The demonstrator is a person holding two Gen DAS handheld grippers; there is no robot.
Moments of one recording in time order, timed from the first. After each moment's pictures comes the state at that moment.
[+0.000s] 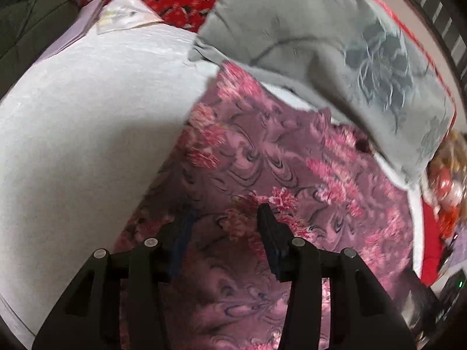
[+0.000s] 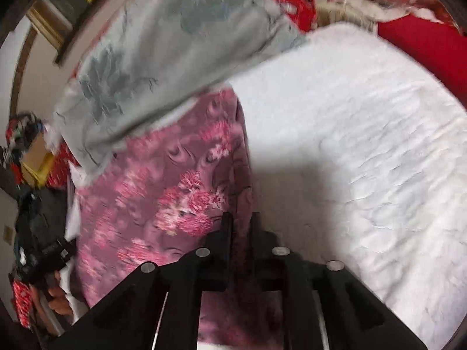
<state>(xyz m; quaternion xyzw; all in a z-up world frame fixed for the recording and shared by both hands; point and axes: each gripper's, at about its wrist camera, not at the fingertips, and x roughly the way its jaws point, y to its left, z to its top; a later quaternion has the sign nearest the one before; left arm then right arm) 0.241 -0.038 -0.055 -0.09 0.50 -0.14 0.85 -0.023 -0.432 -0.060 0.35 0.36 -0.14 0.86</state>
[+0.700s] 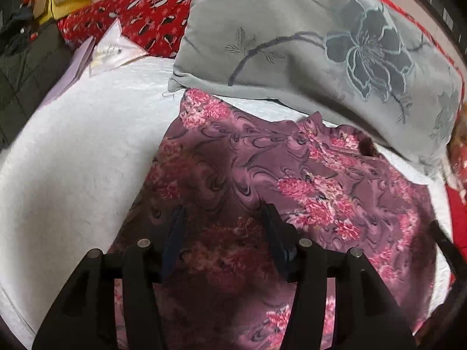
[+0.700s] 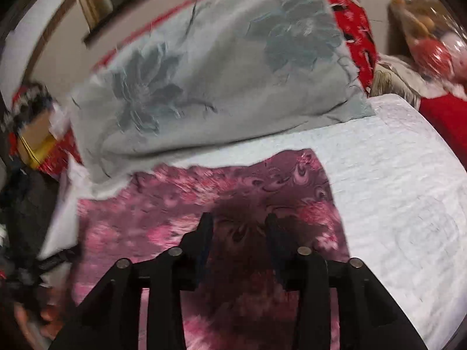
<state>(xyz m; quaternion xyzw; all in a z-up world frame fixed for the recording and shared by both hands) 0.244 -0.099 -0.051 0.01 0.45 -0.11 0.89 0.094 -0.382 -0.036 0.21 0.35 -0.15 0.90</state>
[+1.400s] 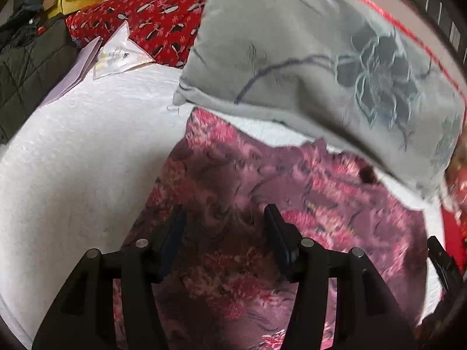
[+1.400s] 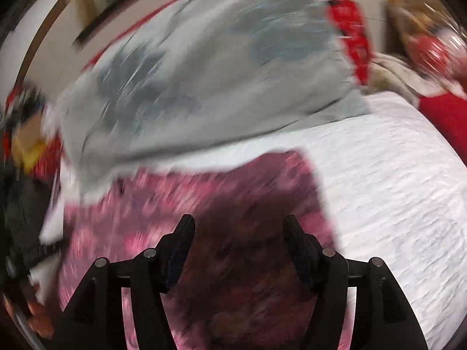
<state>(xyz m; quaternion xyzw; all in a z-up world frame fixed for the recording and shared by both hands) 0.259 -0.087 -0.043 -0.04 0.43 -0.11 0.89 0.087 -0.414 -0.038 0.25 0.32 -0.17 0.90</state>
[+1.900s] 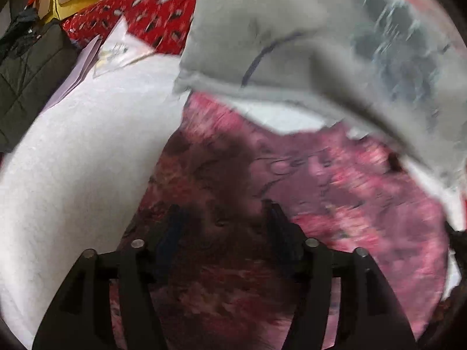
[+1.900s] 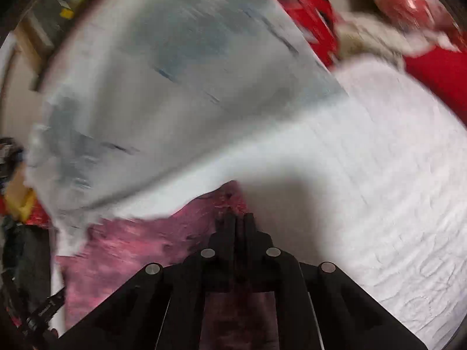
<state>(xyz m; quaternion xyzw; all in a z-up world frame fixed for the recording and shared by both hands) 0.277 -0.110 -0.069 0.03 0.46 -0.06 0.88 0.115 -0.494 -0.072 0.33 0.35 -0.19 0.85</state>
